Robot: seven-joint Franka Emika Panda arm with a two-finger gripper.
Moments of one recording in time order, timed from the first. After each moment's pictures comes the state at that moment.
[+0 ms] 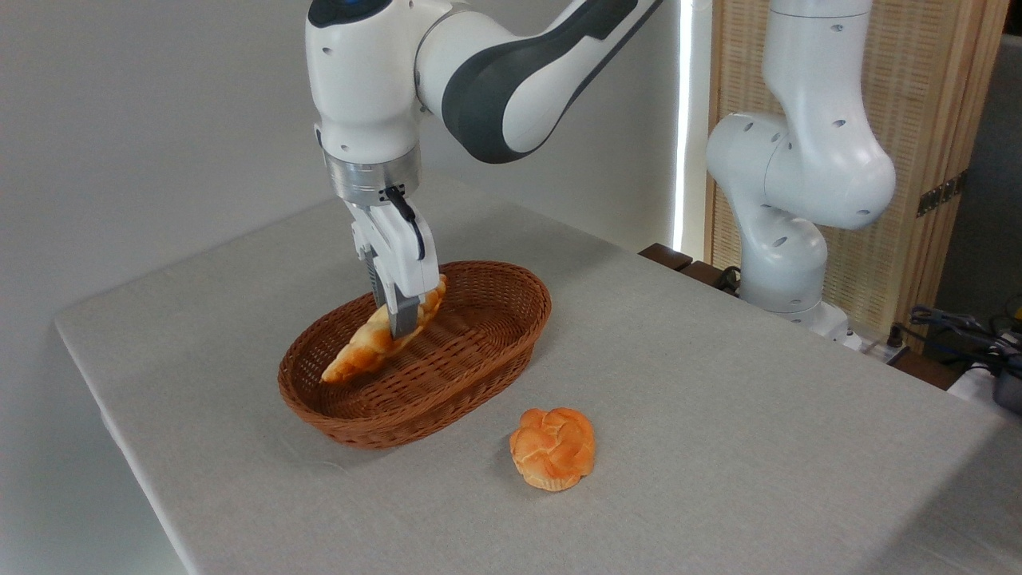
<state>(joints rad) -0.09 -0.07 -0.11 -2.05 -0.29 2.00 0.89</state>
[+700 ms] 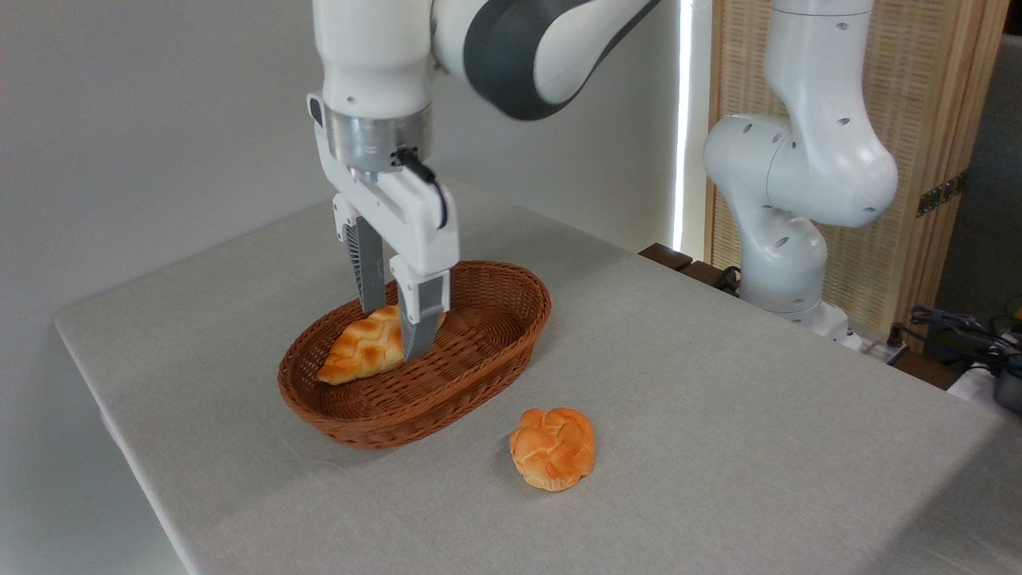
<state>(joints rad) -0.02 -0.11 -0.05 -1.95 -0.19 1.95 0.84</state>
